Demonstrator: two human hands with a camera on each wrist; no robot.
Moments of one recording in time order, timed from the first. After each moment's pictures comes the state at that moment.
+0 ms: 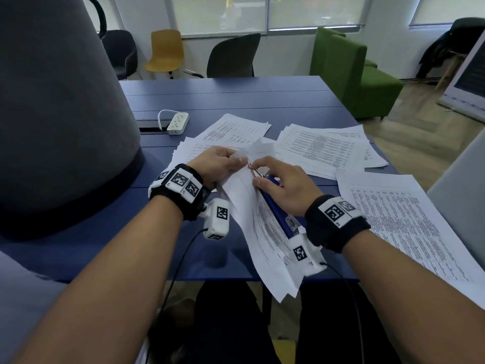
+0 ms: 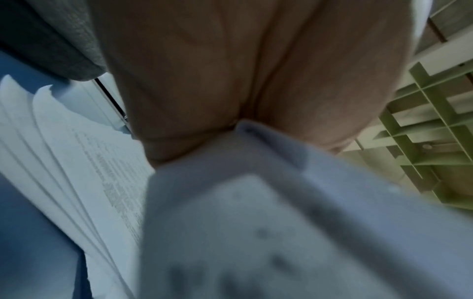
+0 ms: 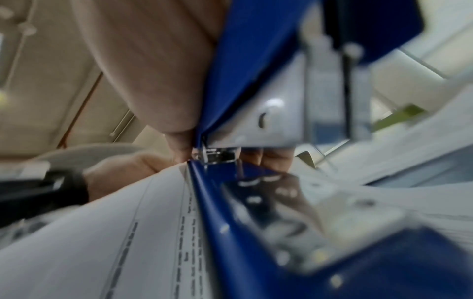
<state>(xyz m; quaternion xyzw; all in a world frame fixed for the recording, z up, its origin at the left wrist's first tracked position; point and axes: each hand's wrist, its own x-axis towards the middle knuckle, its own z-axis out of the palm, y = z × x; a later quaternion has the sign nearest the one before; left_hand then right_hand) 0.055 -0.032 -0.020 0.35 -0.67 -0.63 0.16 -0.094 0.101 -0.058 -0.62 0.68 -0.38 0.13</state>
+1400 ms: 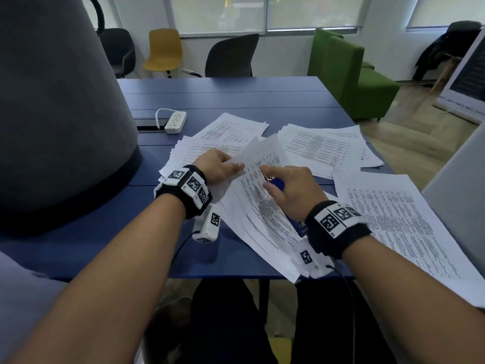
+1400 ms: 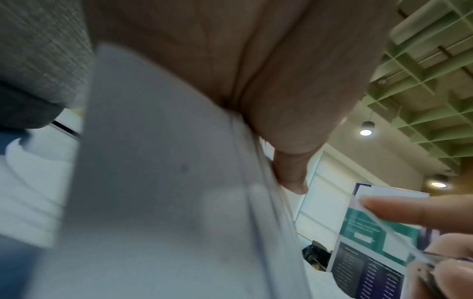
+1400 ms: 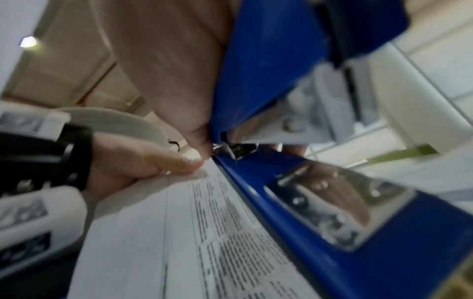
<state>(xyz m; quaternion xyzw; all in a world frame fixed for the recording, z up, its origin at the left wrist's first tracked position) 0.050 -0.052 -0.048 0.42 -0.78 -0.44 0.16 -0.103 0.111 -0.071 -0.60 0.73 -0.32 0.05</state>
